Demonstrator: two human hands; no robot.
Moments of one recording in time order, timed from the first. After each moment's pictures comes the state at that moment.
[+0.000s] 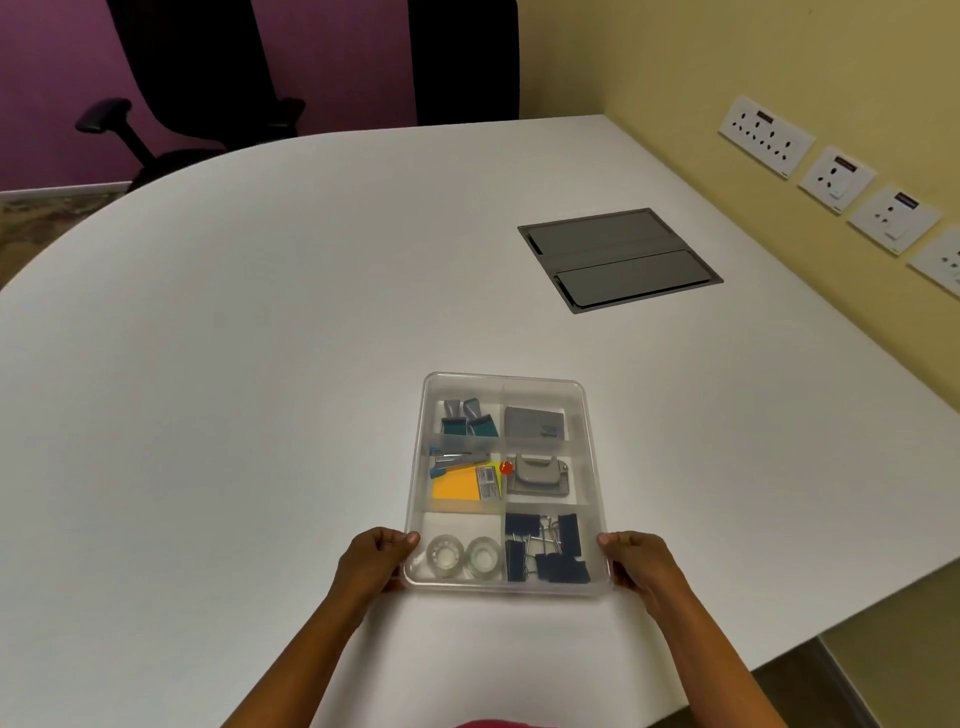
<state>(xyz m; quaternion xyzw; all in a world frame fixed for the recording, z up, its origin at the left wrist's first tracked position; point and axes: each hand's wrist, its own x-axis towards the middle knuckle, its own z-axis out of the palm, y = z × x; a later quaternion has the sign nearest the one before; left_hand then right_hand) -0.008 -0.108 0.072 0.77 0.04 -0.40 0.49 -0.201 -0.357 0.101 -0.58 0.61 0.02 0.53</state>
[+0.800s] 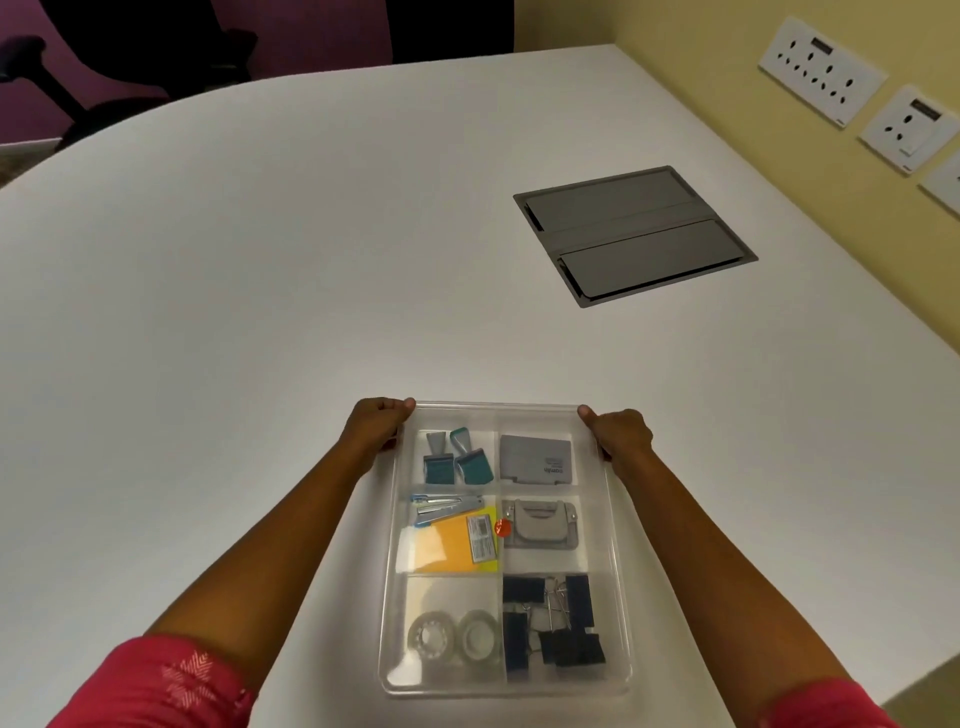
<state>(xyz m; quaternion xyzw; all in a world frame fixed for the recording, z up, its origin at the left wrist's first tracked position) 0.166 -0.268 0.082 0.77 0.01 -0.39 0.50 -0.021 -0.491 0.095 -0.64 0.64 0.01 0.44</state>
